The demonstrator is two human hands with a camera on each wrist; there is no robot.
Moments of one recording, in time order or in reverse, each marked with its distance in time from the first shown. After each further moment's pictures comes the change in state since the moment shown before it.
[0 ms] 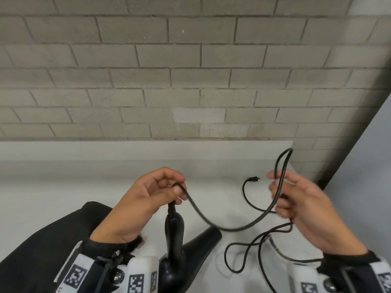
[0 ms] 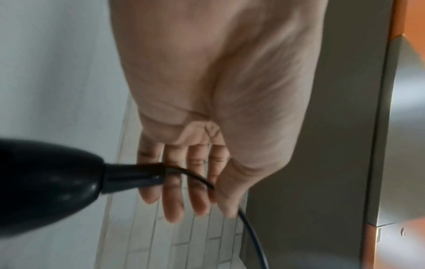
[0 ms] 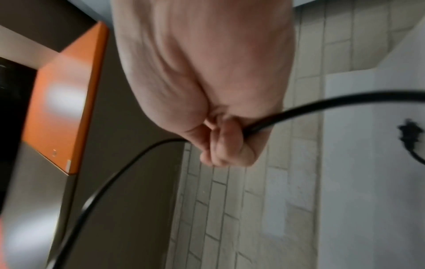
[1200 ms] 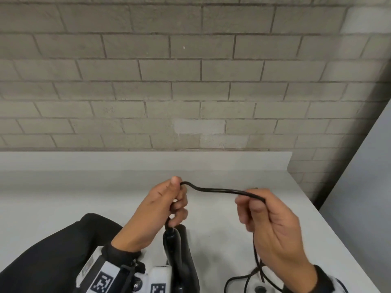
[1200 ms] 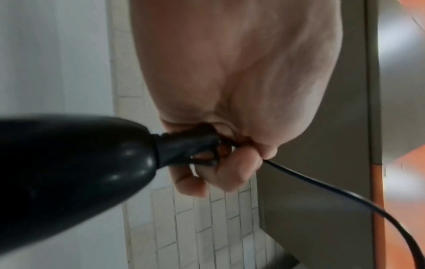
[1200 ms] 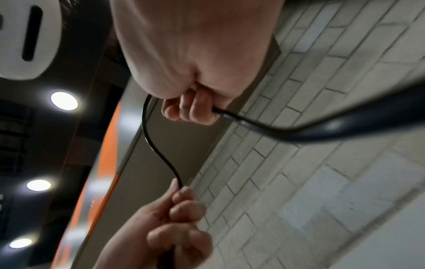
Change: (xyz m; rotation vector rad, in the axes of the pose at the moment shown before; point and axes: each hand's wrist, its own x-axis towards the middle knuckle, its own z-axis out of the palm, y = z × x) left_hand 0.017 0.000 0.019 -0.001 0.023 0.020; right_hand -0.027 0.010 0.078 -0.304 -0.085 -0.726
